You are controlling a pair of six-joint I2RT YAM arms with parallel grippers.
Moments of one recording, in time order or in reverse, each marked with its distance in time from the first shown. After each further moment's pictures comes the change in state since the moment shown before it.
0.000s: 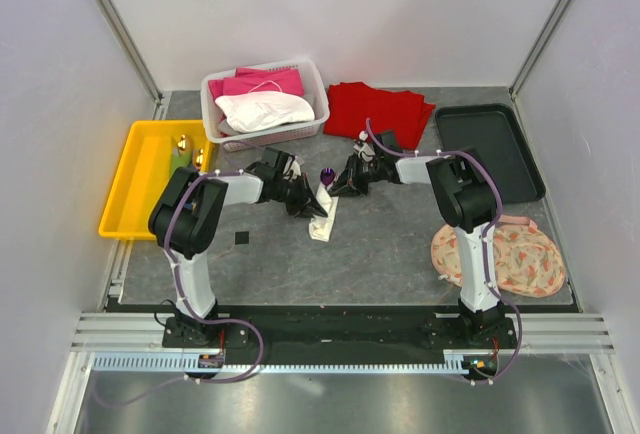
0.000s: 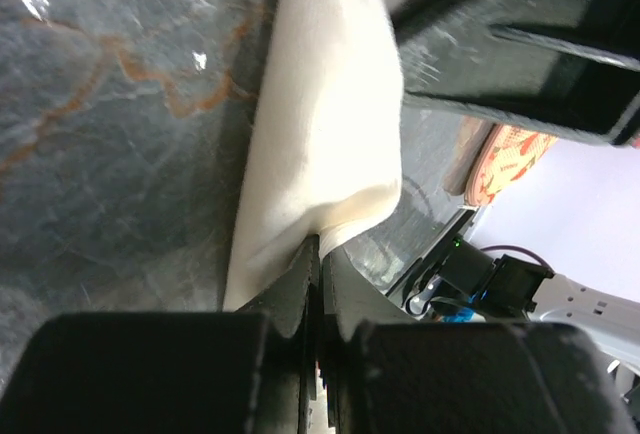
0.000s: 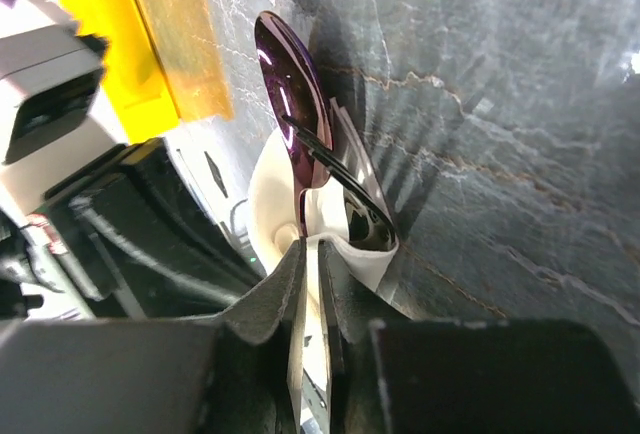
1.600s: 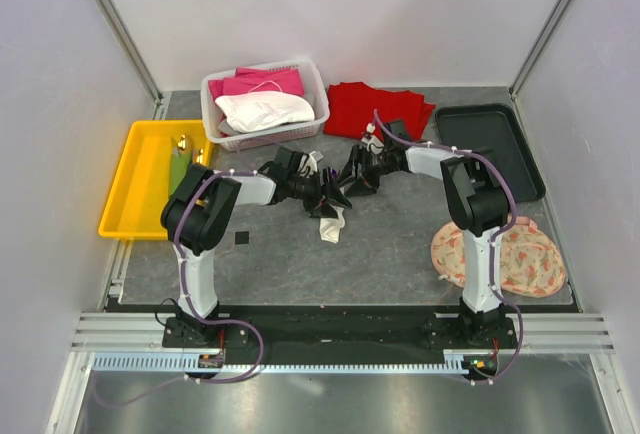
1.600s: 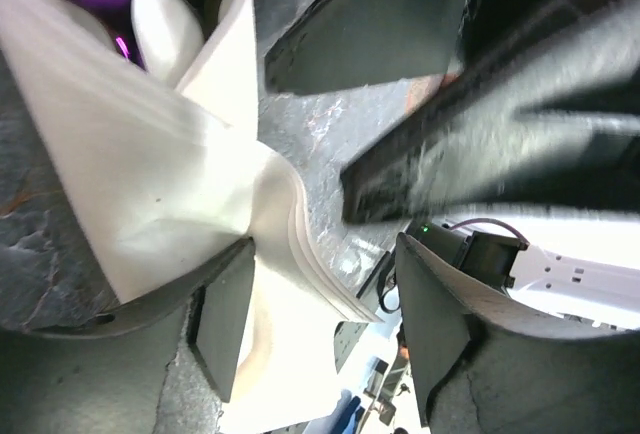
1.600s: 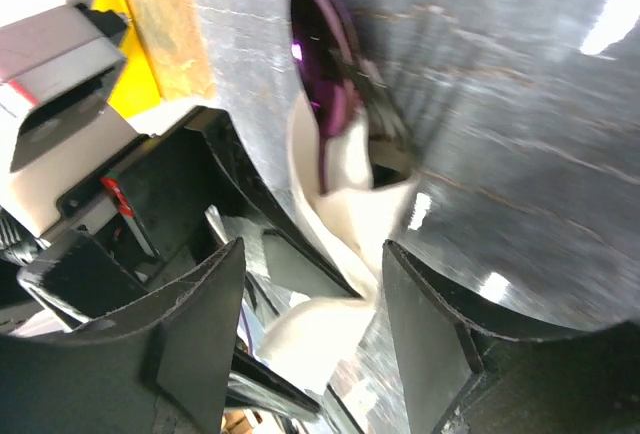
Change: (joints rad) left arm -0.076 0.065 0.043 0.184 0.082 -0.063; right arm -0.039 -0.079 0.052 -0.242 0.009 -0.148
